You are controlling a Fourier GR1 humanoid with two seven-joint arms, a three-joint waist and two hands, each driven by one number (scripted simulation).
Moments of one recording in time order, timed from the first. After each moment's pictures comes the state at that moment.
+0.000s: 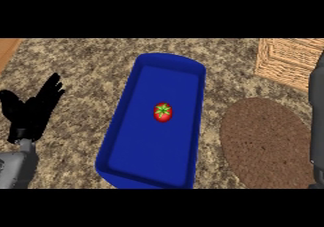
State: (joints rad) left arm -0.21 0.33 0.08 -1.39 0.13 0.00 0.21; right arm -0.92 -0.27 -0.14 -1.58 0.84 0.08 0.76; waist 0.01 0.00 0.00
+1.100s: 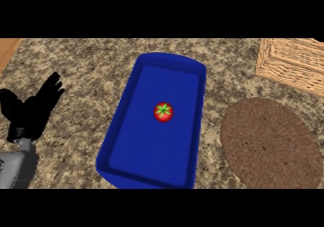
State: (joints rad) left arm -0.21 0.31 0.11 -1.40 0.11 -0.02 0.23; right arm -0.87 -0.50 -0.39 -0.97 0.72 -0.20 0.23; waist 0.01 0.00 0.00
